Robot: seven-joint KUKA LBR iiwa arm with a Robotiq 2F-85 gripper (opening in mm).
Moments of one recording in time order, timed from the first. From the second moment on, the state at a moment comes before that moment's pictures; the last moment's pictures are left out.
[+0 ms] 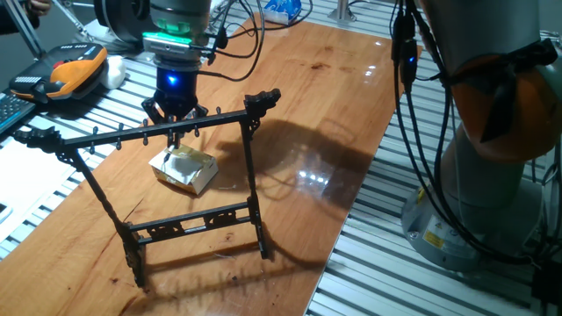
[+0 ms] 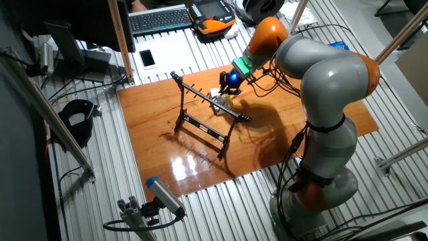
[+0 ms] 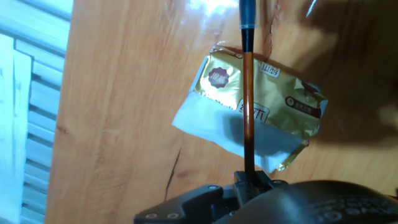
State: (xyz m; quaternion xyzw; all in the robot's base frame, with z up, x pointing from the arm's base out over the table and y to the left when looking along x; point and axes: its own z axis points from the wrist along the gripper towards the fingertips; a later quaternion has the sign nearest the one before) arm 0.574 0.143 0.145 -0.54 -0.81 -0.18 0.10
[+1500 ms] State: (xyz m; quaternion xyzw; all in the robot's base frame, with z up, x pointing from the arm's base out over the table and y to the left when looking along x) arm 0.574 0.137 0.166 -0.61 -0.76 -0.20 0.09
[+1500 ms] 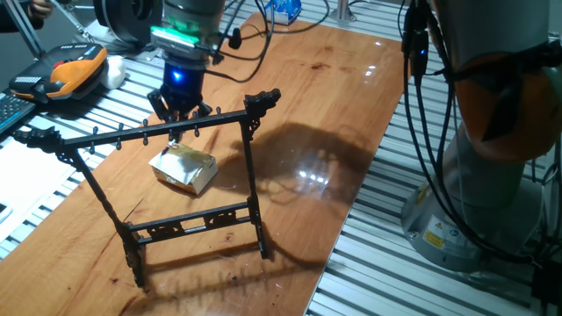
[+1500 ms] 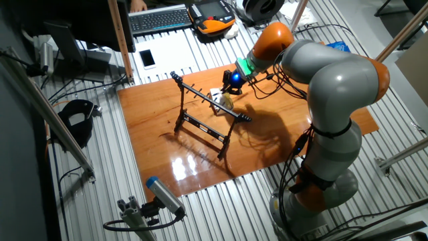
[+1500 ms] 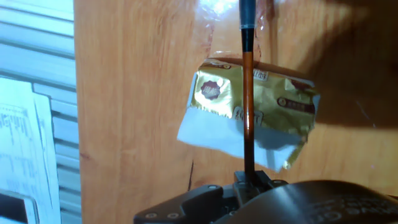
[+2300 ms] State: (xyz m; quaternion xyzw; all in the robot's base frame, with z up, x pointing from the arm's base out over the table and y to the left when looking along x) arm 0.575 0.123 0.223 -0.59 -0.78 -0.18 0.10
